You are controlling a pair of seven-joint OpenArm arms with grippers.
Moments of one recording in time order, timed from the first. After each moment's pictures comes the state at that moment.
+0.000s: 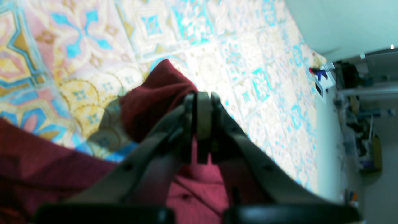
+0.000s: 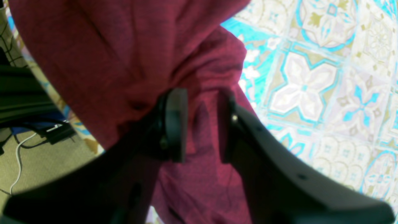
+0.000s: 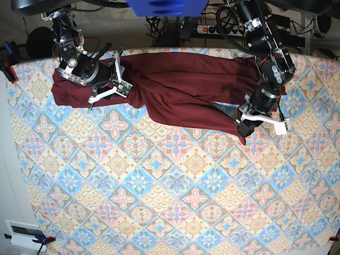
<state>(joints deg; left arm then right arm) 10.2 3.4 -23.6 112.8 -43.9 1.4 51.6 -16.8 24.7 -8.4 112.7 4.0 43.1 -43.7</state>
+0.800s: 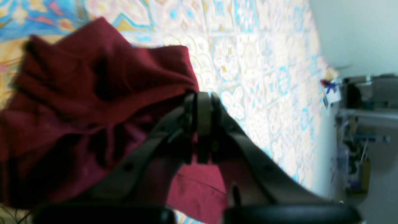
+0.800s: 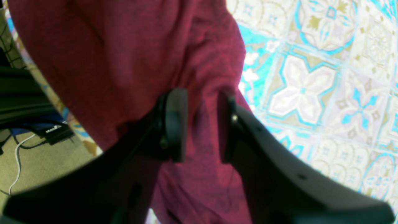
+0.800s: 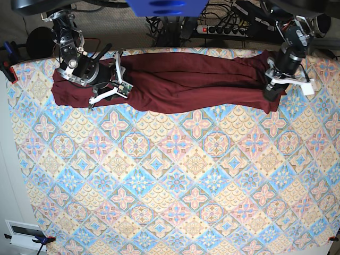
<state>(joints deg) 26.8 -3.5 -37.4 115.7 -62.1 1.7 51.8 -16.3 24.7 -8.7 112.5 4.0 43.1 -43.7</state>
